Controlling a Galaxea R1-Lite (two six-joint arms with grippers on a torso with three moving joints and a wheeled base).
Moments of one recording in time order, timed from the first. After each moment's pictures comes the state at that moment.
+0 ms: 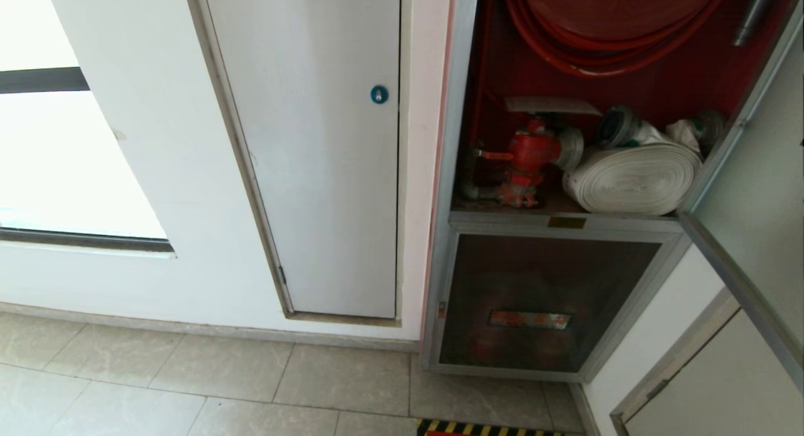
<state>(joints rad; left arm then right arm) 0.01 0.00 0.00 -0.01 0.00 0.00 0.00 0.00 -0.01 0.02 0.02 -0.04</state>
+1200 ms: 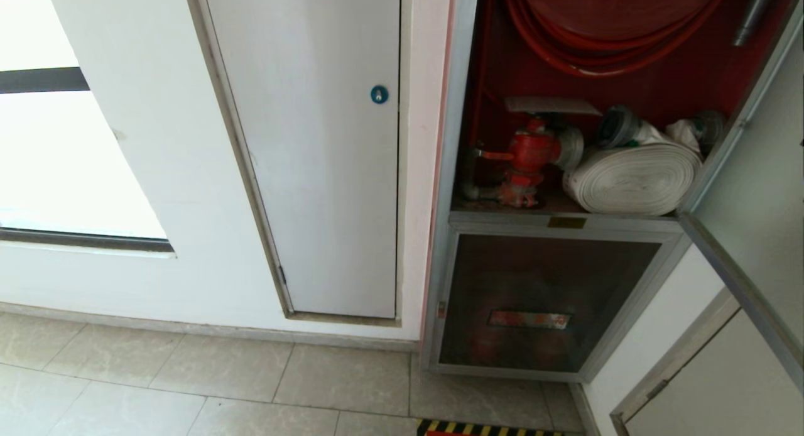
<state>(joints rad) 0.01 0.00 0.00 -0.01 0.00 0.01 0.01 0.00 -0.01 0.02 0.02 -0.04</state>
